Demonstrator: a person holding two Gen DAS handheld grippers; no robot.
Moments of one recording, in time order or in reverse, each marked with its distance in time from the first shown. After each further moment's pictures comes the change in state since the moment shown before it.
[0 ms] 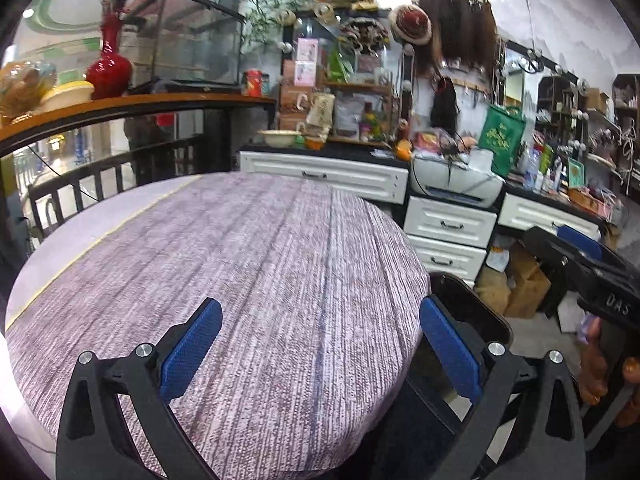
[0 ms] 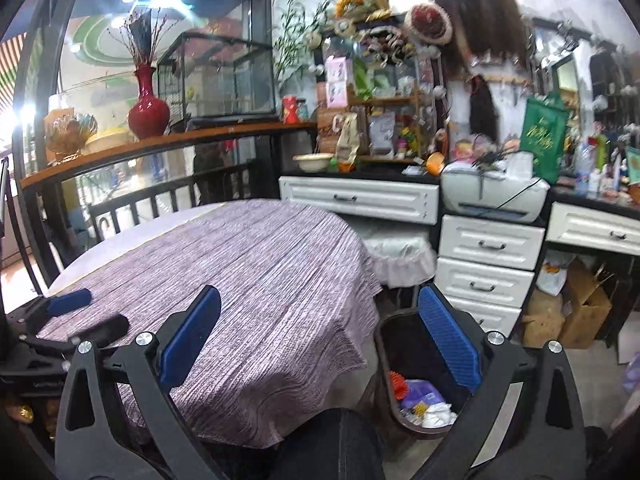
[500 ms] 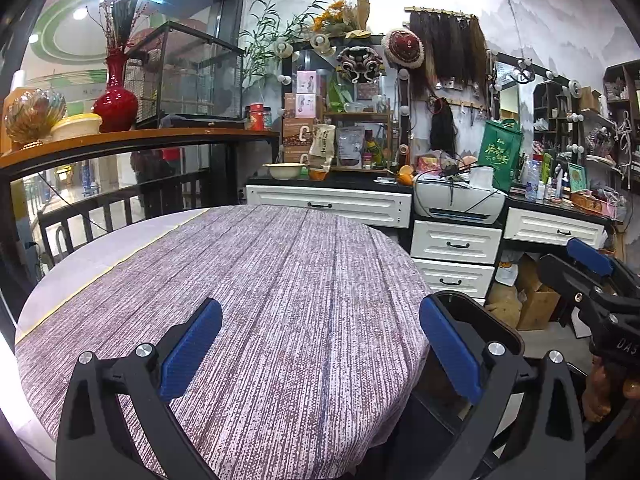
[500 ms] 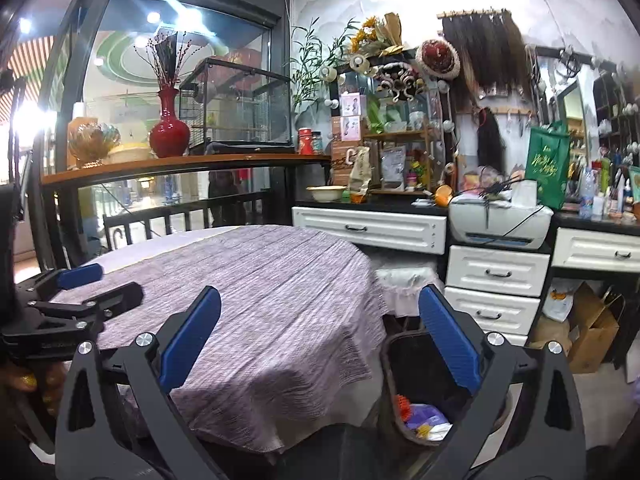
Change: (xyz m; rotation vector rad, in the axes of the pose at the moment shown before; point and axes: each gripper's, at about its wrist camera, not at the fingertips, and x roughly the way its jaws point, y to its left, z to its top) left arm -0.009 -0.007 -0.006 0.043 -0.113 0.049; right arm -0.014 0.000 -0.024 -0.049 -0.122 0.030
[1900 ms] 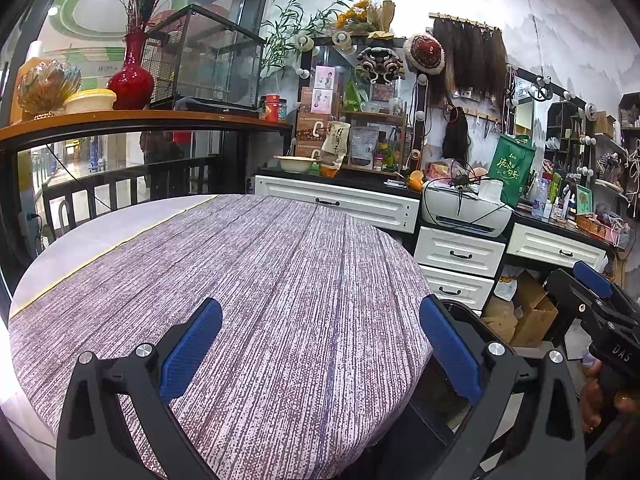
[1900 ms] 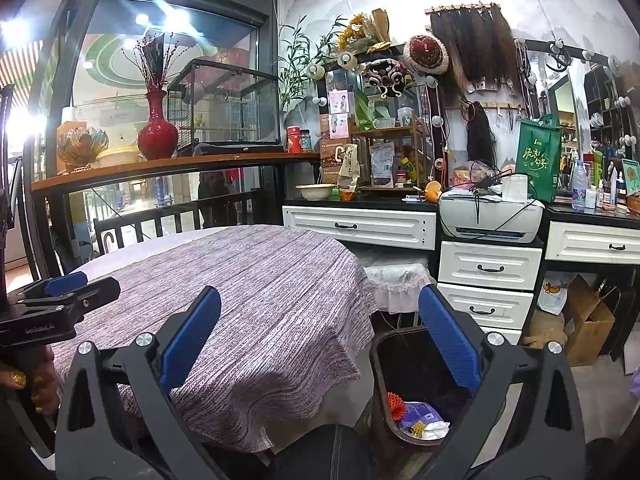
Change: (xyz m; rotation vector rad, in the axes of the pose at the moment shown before) left arm -0.003 0.014 0.002 -0.085 0.018 -0.010; right arm 0.005 -0.009 -0.001 0.048 0.012 0.002
